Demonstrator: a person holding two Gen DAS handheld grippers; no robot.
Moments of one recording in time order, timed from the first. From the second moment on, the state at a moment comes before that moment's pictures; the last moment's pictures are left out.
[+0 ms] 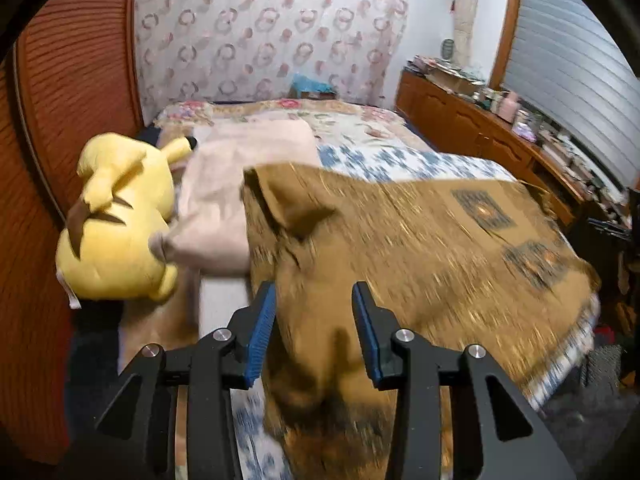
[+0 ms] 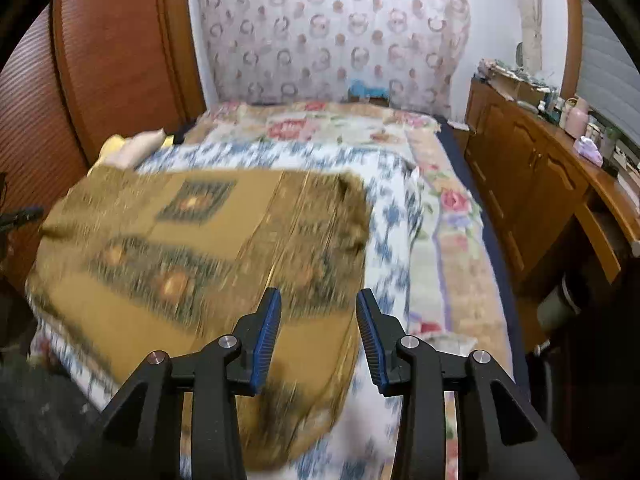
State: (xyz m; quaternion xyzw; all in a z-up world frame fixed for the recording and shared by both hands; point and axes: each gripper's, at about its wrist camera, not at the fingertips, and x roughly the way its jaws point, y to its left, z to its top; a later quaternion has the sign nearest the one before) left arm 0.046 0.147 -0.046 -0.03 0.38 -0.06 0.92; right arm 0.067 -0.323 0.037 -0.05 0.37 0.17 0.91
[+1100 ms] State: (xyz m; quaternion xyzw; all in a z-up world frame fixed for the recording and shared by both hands) left arm 0.201 0.158 -0.084 -0.01 0.45 -0.05 0.89; right arm 0.286 -0.272 -0.004 -0.07 0.41 0.17 0.89
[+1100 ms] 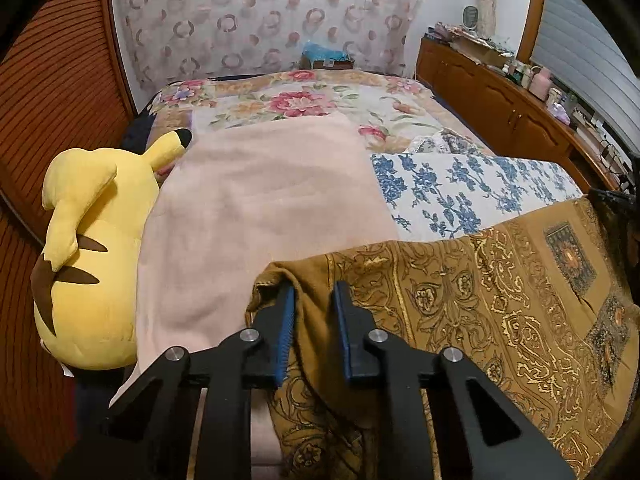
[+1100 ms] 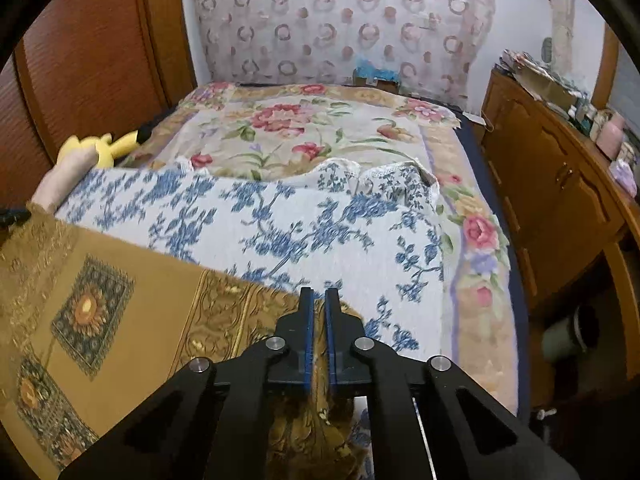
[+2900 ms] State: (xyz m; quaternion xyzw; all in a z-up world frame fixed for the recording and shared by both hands) left arm 0.040 0.134 -0.103 -0.01 0.41 -0.04 0.91; right arm 0.099 -0.235 -0.018 -0.11 0.41 0.21 0.88
